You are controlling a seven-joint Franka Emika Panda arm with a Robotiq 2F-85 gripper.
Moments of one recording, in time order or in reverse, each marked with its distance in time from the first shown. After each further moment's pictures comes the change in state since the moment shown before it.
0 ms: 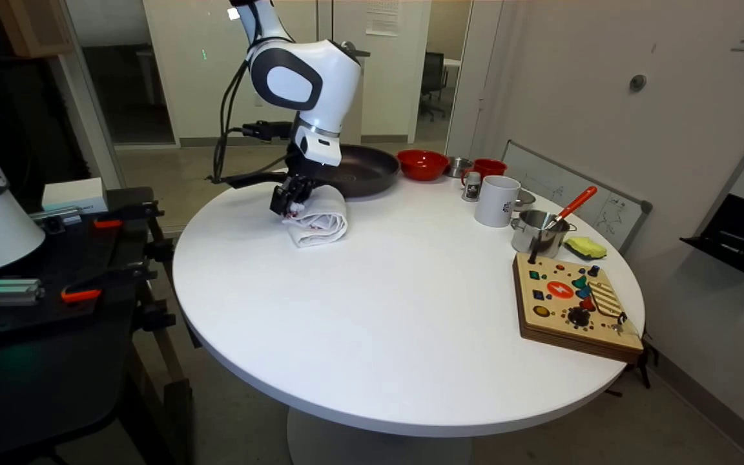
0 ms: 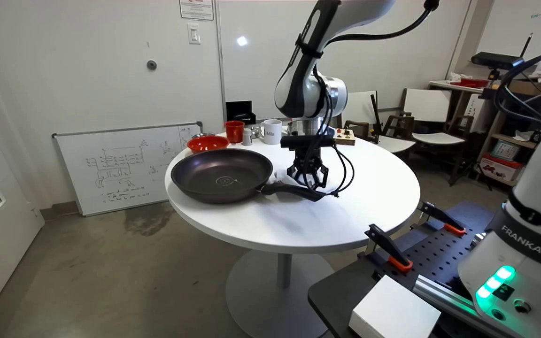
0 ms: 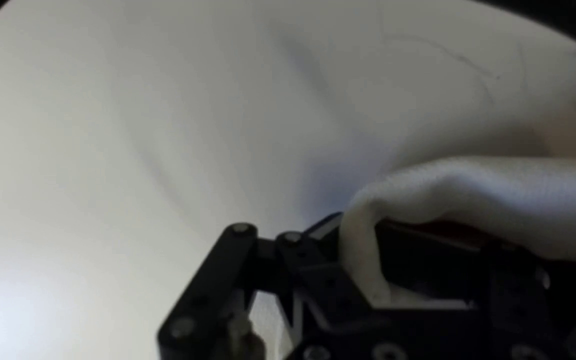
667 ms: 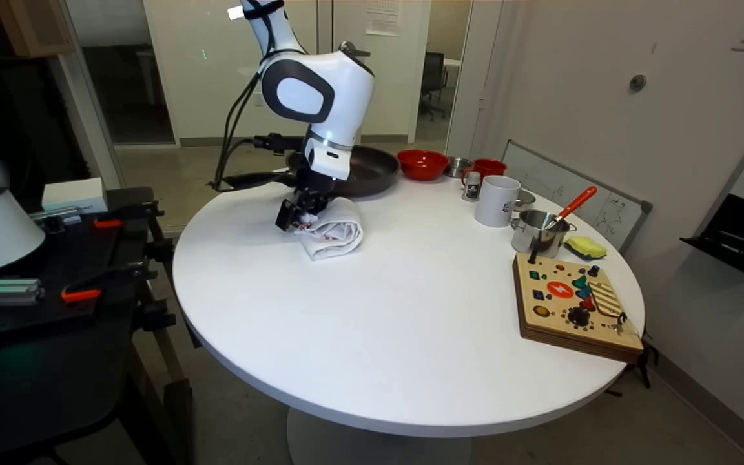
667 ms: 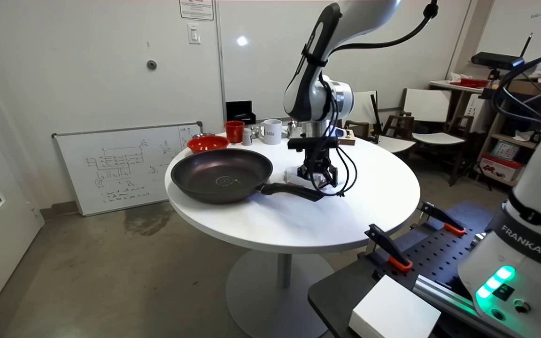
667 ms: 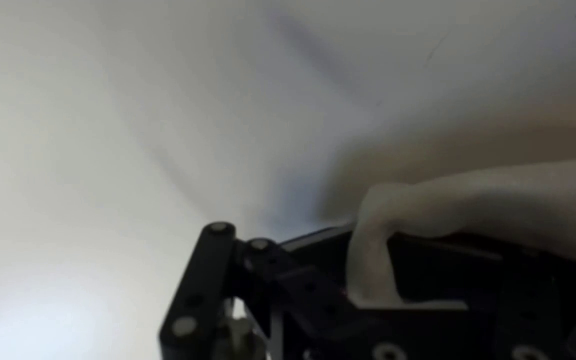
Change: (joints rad) arm -0.010 0.051 -0.072 0.039 -0.006 0.005 0.089
